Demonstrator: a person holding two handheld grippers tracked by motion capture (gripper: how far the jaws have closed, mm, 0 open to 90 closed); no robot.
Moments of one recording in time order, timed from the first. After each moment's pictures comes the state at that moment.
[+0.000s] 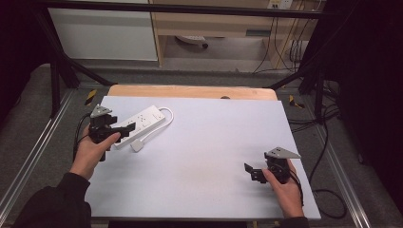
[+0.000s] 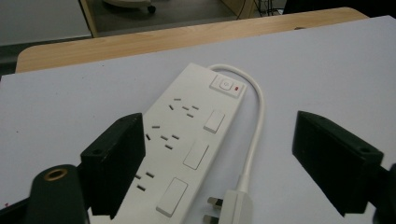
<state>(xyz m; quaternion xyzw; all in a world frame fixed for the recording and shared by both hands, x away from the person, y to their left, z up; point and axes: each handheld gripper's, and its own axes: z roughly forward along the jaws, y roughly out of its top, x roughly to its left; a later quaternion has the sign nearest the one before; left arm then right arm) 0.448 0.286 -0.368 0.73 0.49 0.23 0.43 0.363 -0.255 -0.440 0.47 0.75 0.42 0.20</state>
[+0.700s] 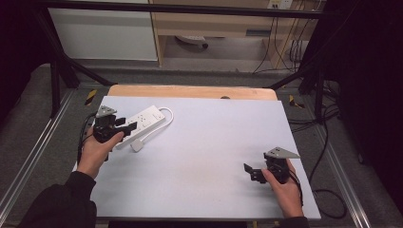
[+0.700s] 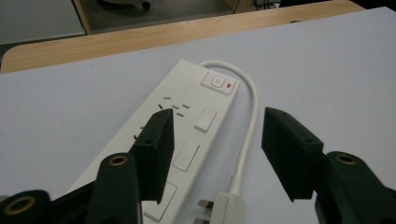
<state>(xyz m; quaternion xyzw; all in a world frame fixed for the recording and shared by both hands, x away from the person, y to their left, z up) 0.452 0.276 -0.372 0.74 0.48 0.22 0.42 0.364 -0.254 -0.441 0.47 0.76 0.41 0.20</state>
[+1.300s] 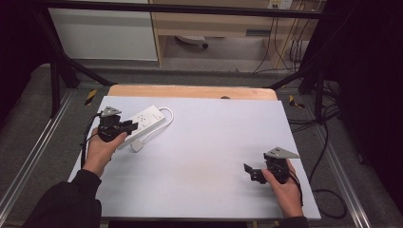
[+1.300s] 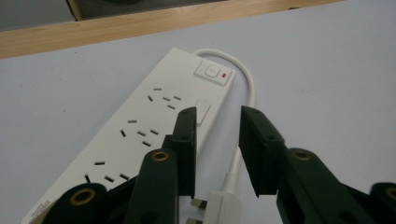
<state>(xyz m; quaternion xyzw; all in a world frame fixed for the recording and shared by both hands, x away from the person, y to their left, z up) 0.458 0.269 -0.379 0.75 0.48 0.20 0.41 0.364 -0.254 -0.442 0.47 0.76 0.41 0.19</state>
